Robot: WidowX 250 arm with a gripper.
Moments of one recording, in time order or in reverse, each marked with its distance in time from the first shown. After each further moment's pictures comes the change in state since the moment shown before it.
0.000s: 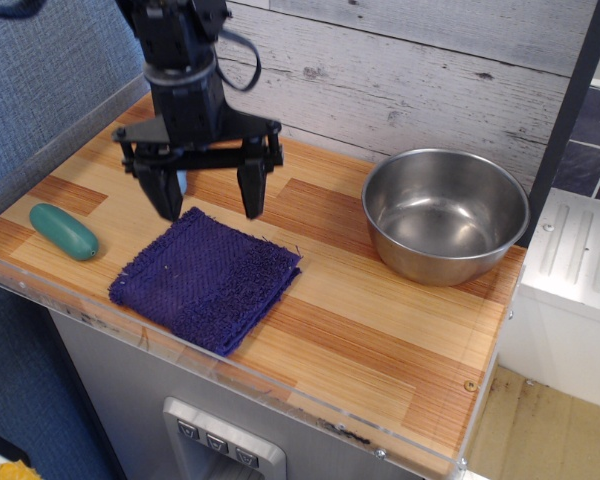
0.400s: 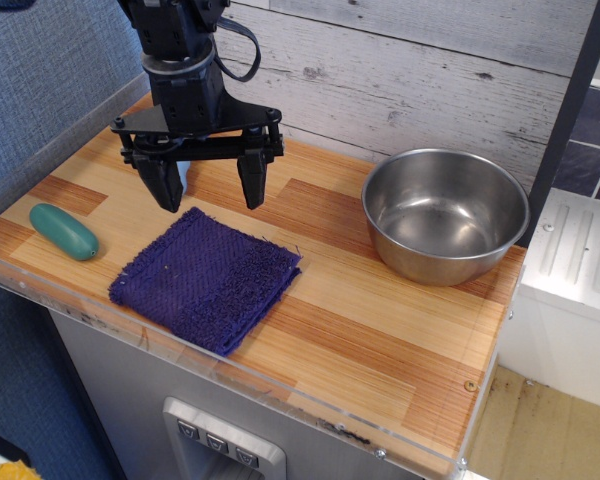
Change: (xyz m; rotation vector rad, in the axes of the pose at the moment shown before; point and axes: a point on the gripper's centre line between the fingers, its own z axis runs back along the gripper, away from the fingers) arm 0.005 -0.001 0.009 -0.007 -0.033 0.002
